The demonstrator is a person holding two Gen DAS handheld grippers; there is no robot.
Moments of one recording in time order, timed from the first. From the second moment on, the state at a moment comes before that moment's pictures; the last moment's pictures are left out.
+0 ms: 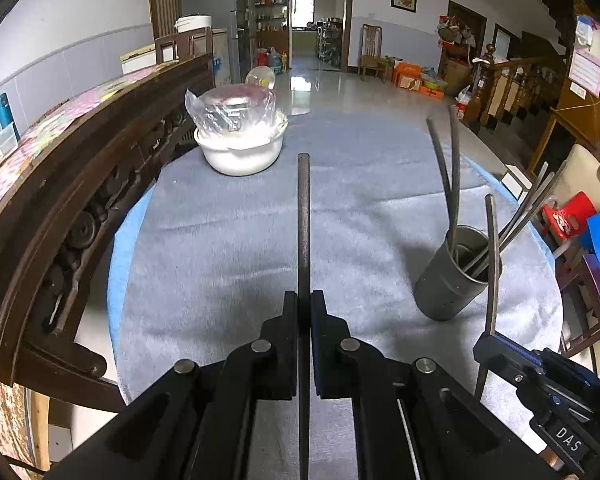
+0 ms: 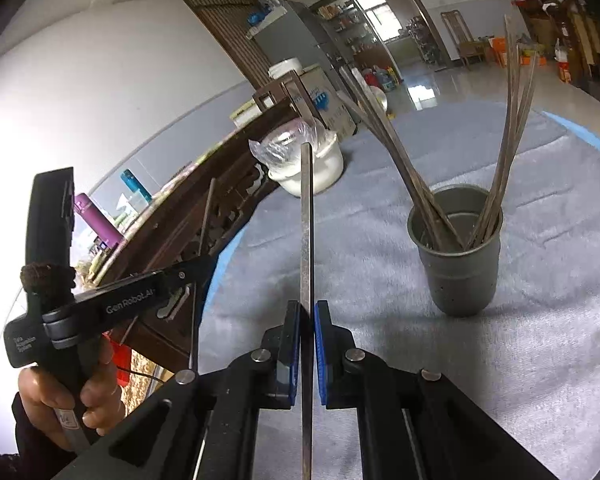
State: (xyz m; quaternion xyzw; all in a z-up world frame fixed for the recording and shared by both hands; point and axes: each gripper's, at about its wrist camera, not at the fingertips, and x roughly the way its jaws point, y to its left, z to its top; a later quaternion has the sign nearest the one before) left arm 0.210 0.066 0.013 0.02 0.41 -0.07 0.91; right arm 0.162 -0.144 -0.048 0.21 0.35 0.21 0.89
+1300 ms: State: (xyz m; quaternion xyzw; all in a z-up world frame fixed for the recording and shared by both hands) left arm 0.255 0.073 -0.116 -0.07 0.62 -0.12 0.78; right arm 0.212 -0.158 -0.147 0.23 0.57 0.11 0.78
